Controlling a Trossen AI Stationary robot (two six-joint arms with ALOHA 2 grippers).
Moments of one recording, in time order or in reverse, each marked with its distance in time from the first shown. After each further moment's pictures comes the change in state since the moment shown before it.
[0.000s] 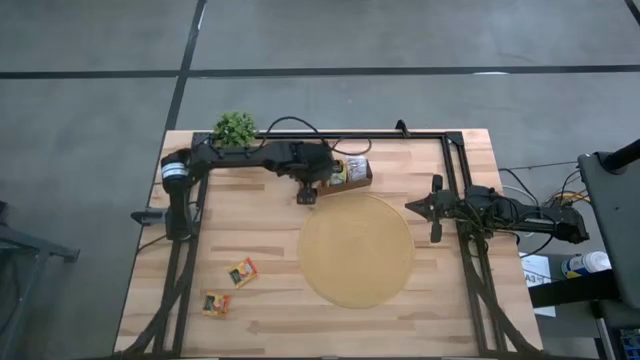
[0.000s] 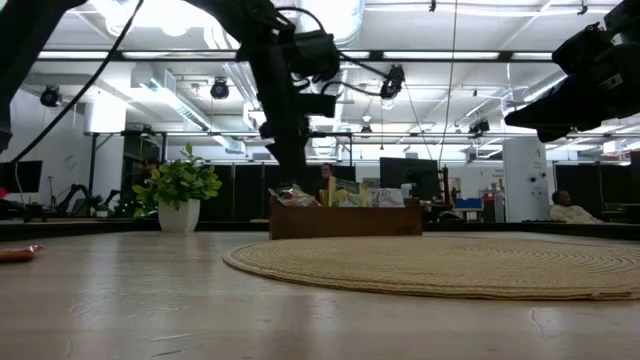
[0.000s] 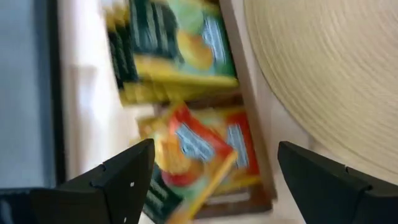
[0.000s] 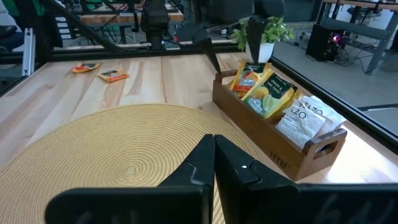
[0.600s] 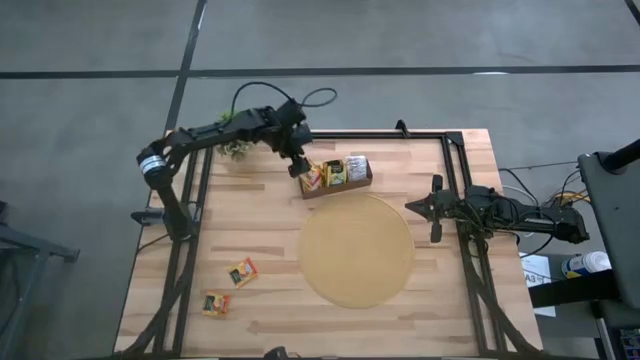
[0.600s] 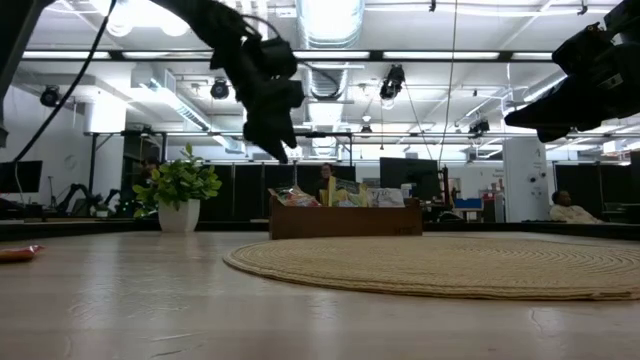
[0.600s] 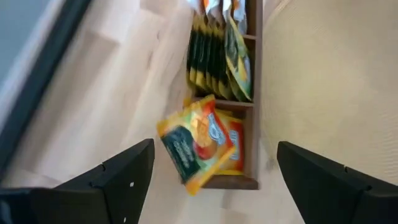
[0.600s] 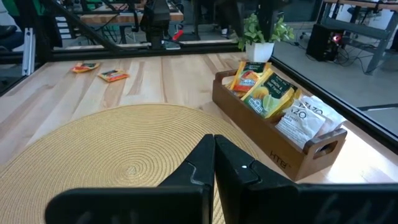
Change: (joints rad) left arm 0.262 -0.145 -0.042 -0.005 0.412 -0.210; right arm 0.000 0.001 0.000 0.000 0.000 0.000
